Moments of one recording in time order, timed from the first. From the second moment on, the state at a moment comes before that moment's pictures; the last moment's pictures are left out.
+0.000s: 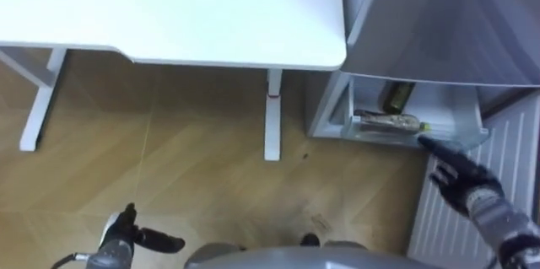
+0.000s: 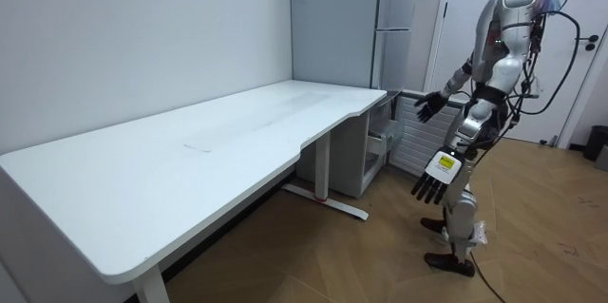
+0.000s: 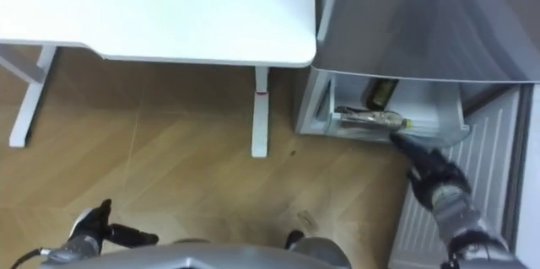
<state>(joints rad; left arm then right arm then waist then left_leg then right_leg) 0.13 0.29 0.00 1.05 0.07 0.02 0.08 -0.08 -0.40 -0.09 1.18 0.95 0.04 0.10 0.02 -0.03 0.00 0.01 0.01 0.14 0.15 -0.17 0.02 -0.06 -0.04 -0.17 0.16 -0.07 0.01</state>
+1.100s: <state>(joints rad) 0.20 0.20 0.19 1.09 0.07 0.04 0.06 0.12 -0.21 -0.30 1.32 1.31 0.04 0.04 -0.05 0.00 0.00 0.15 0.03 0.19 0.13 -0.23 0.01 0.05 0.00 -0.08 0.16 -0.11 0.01</state>
